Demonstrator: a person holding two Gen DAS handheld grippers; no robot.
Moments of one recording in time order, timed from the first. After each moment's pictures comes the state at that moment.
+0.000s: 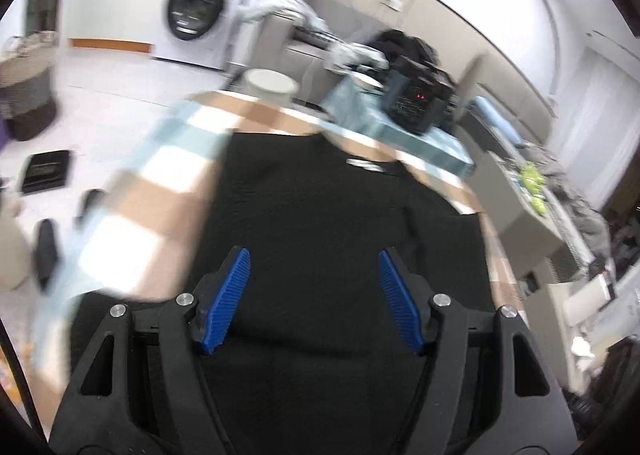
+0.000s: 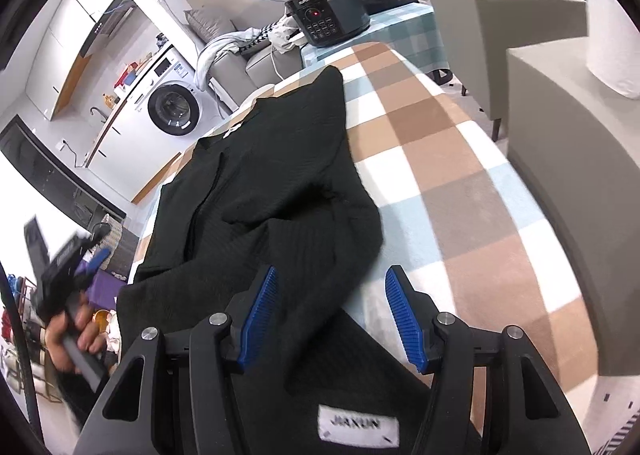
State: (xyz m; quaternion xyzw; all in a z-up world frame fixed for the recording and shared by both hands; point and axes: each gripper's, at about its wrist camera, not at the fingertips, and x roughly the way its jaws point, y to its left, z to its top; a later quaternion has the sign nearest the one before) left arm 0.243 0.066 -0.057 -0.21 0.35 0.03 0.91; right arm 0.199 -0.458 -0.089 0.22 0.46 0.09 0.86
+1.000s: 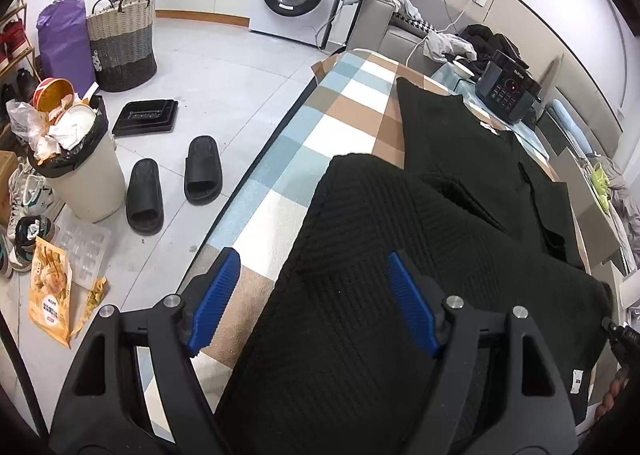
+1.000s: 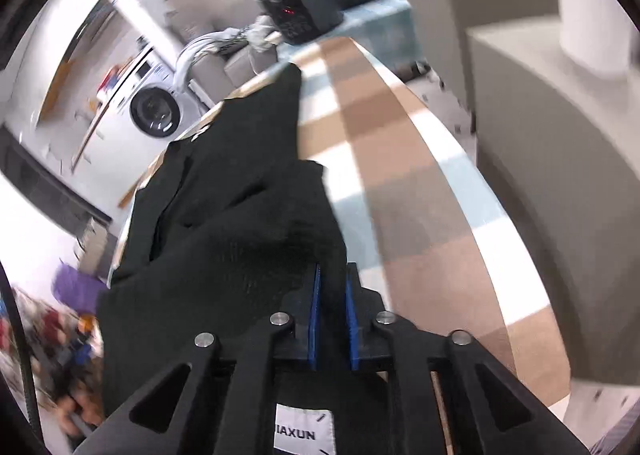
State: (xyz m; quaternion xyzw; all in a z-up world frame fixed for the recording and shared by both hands) left arm 0.093 0.165 -0.133 -0.21 0.40 0.16 0.88; right arm 0.210 -0.494 -0.124 0.23 0.48 0.06 0.84
